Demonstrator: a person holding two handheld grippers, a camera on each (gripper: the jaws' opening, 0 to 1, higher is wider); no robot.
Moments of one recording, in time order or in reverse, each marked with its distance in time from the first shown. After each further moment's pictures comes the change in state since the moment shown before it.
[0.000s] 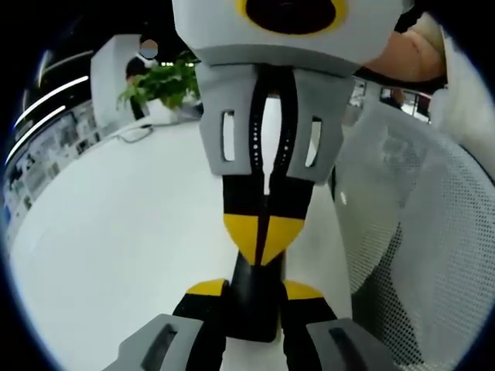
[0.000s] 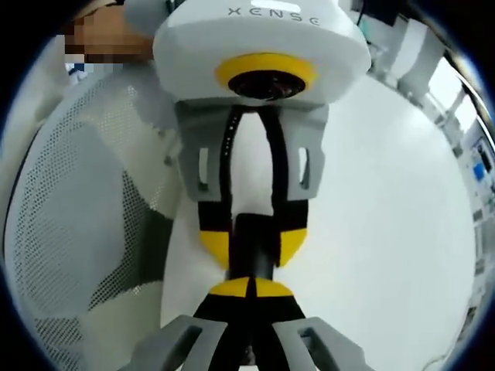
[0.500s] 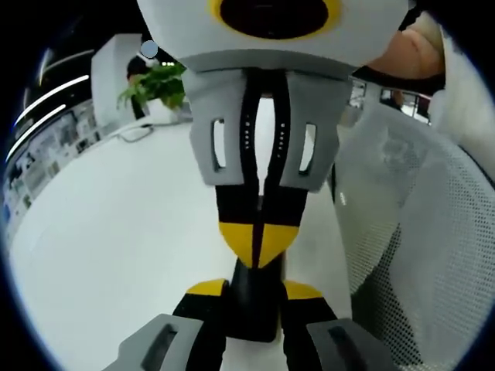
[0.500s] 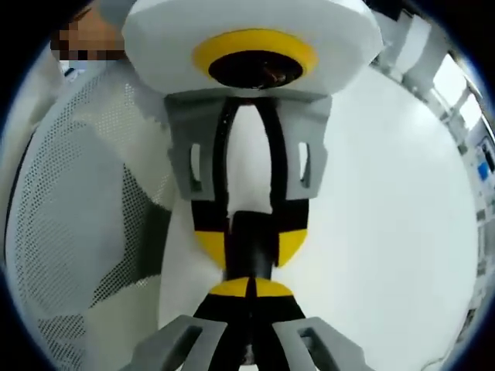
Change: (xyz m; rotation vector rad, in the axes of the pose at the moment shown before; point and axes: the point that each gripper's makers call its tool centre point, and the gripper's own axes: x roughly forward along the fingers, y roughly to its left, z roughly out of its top) left arm 0.001 0.001 -0.001 -0.006 -0.003 -0.004; right arm 0.004 0.000 0.000 -0.002 0.070 0.031
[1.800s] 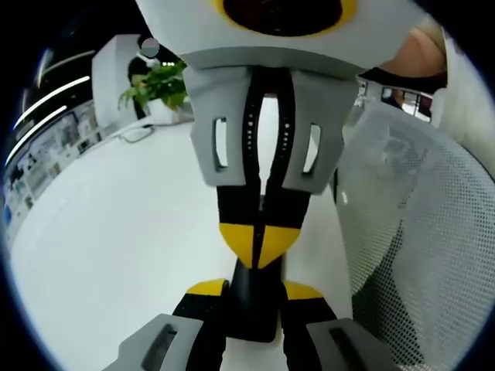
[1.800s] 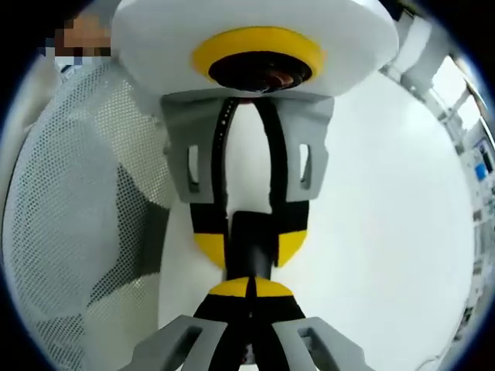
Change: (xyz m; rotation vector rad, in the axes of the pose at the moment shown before) left arm 0.000 -0.002 -0.001 0.004 0.002 0.013; right arm 0.000 0.002 -0.001 0.004 -0.007 -0.033
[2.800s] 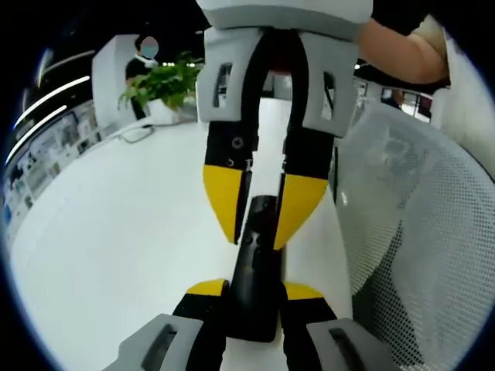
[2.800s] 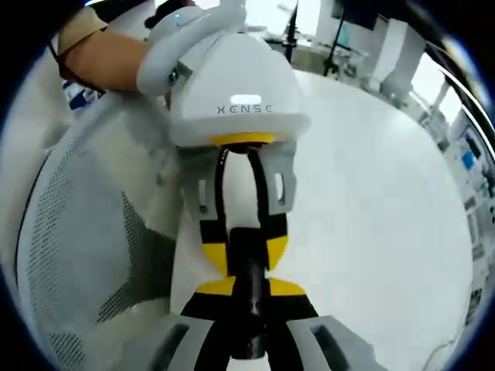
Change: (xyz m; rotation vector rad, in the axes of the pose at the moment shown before) left arm 0.000 0.000 0.001 -0.001 -0.003 -0.003; right arm -0.032 -0.004 0.008 0.075 -0.160 -0.045
